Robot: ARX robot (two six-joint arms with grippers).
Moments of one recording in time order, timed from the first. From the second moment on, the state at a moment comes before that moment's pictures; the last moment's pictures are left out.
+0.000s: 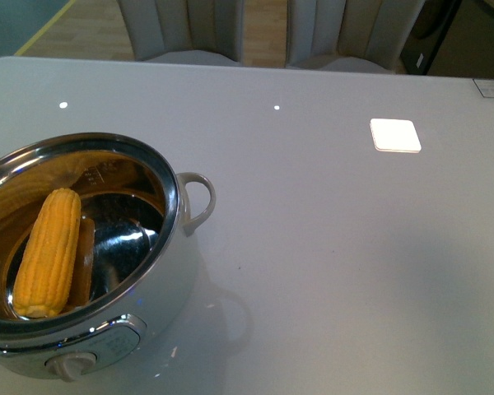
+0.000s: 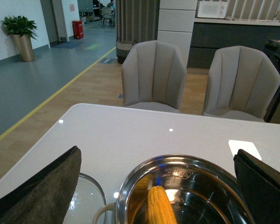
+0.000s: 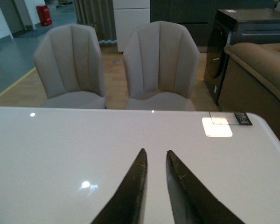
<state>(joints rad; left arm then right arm) 0.00 0.01 0.01 0.00 0.00 -0.01 0.00 0.96 0.14 0.80 0.00 0.01</state>
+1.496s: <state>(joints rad) 0.00 0.01 0.01 0.00 0.00 -0.01 0.00 0.19 0.02 0.19 0.00 0.01</state>
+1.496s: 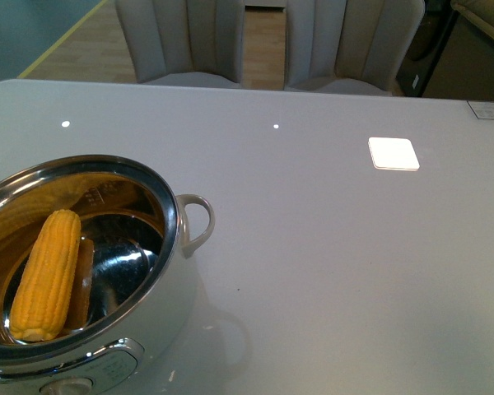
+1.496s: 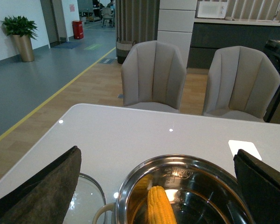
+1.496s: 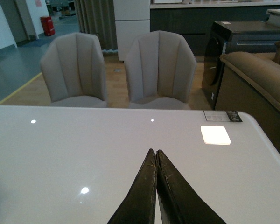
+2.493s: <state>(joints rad) 0.00 0.01 0.01 0.00 0.00 -0.01 0.00 0.01 0.02 0.00 0.00 0.00</state>
